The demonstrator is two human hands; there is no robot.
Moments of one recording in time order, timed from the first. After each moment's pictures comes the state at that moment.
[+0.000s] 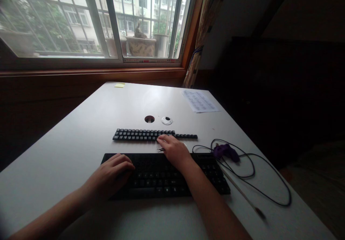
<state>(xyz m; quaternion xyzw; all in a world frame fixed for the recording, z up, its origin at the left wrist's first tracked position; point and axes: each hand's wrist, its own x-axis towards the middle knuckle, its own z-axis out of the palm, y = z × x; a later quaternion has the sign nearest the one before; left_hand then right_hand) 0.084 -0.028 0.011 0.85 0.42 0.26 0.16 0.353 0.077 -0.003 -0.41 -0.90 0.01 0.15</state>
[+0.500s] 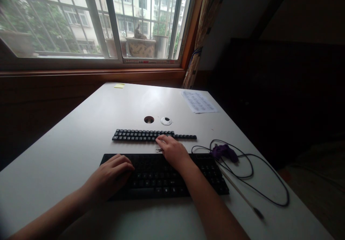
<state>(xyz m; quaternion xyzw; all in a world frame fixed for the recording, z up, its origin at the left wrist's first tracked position) 0.084 -0.029 0.009 0.86 0.42 0.25 0.15 0.351 0.077 -0.003 -0.41 -0.90 0.00 0.14</state>
